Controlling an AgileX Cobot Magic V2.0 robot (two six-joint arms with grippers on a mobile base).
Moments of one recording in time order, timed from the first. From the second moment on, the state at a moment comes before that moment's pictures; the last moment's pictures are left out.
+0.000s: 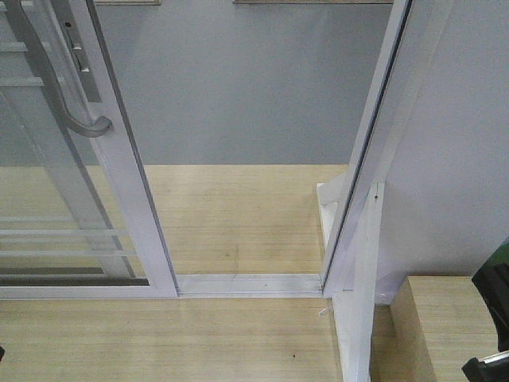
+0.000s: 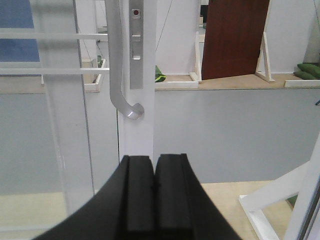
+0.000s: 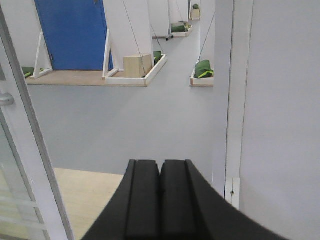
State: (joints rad) left arm -0.10 -0.01 0.03 -0.03 0.16 -0.02; right arm 0.26 -0.01 0.03 -0.01 0.18 0.09
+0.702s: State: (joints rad) left arm -0.10 -0.01 0.03 -0.03 0.16 -0.02; right arm 0.26 -0.01 0.03 -0.01 0.16 0.10
